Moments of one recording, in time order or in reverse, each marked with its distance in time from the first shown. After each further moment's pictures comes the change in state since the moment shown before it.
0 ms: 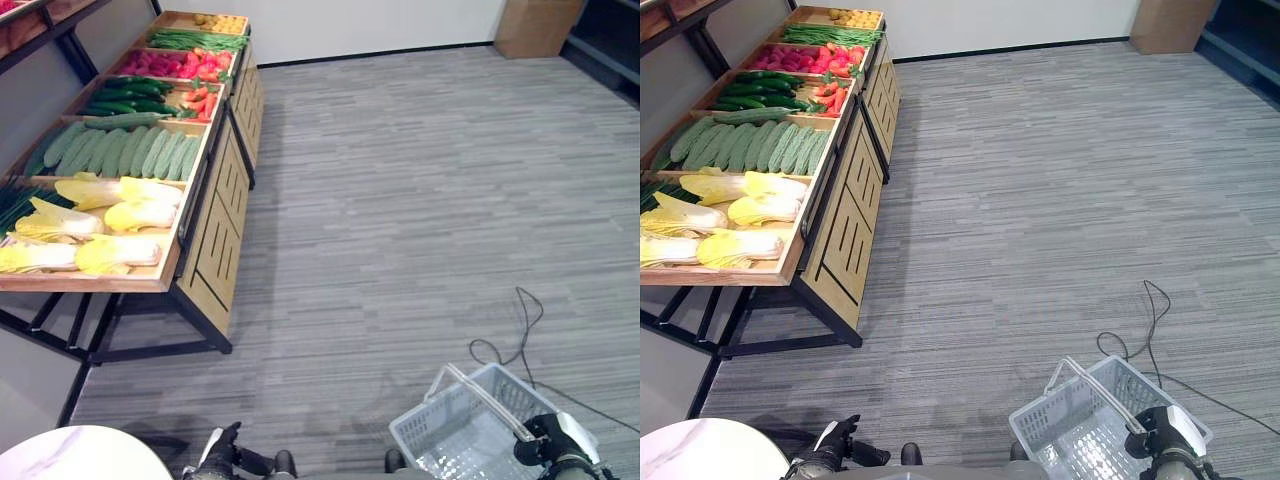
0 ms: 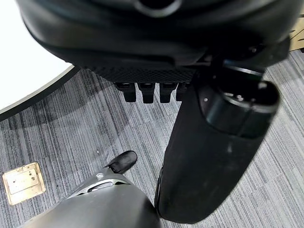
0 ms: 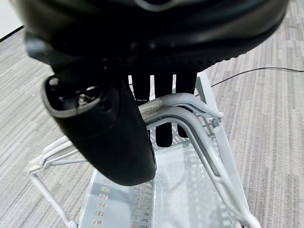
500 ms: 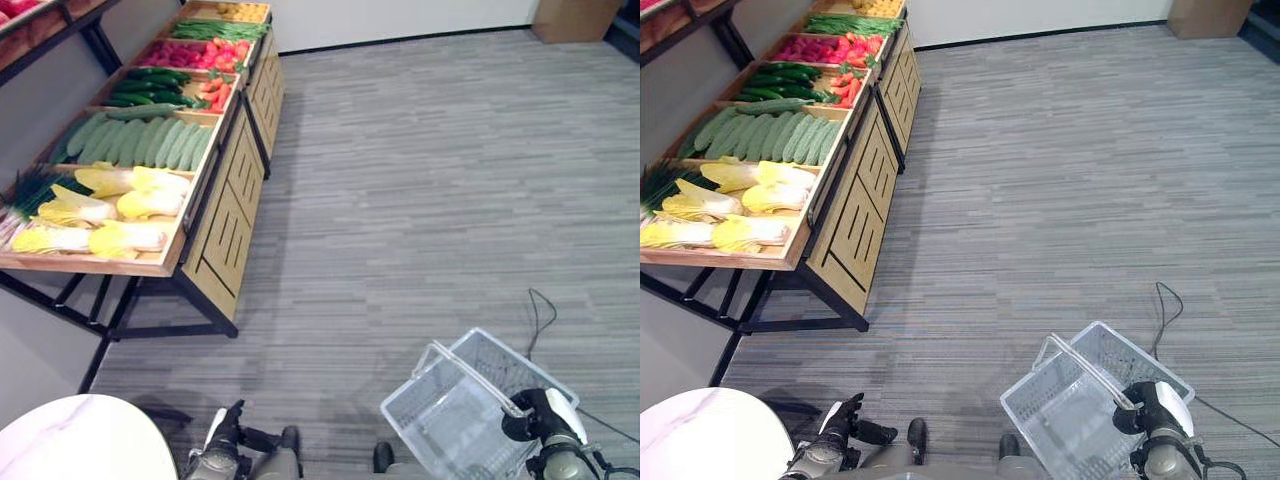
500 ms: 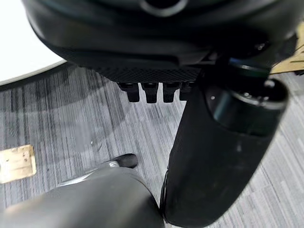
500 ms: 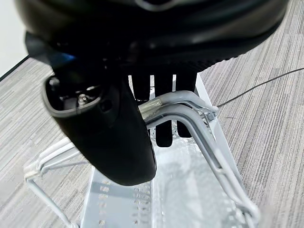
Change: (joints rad) left arm -0.083 -0.017 0.021 0.031 -0.021 -0.014 0.029; right arm 0.020 -0.003 0.008 -0.156 0.013 -0.010 -0.032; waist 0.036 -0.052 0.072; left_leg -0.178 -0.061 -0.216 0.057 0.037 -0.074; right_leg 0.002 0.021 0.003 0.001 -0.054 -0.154
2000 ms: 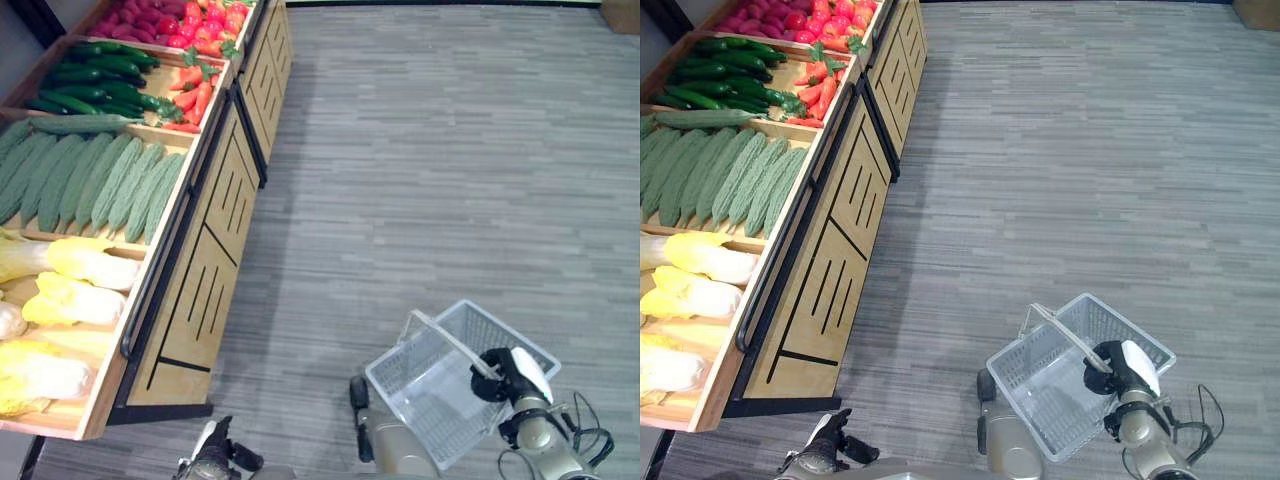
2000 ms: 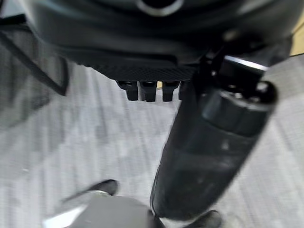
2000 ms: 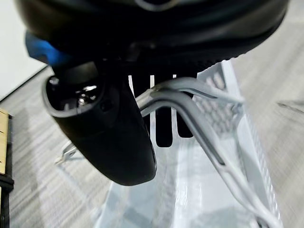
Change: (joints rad) left arm 0.018 0.016 -0.018 0.047 0.060 0.018 0.005; right arm -0.051 -0.012 0.049 -0.158 -0.049 -0.012 -0.001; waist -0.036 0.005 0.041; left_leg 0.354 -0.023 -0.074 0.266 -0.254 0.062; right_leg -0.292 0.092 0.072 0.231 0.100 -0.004
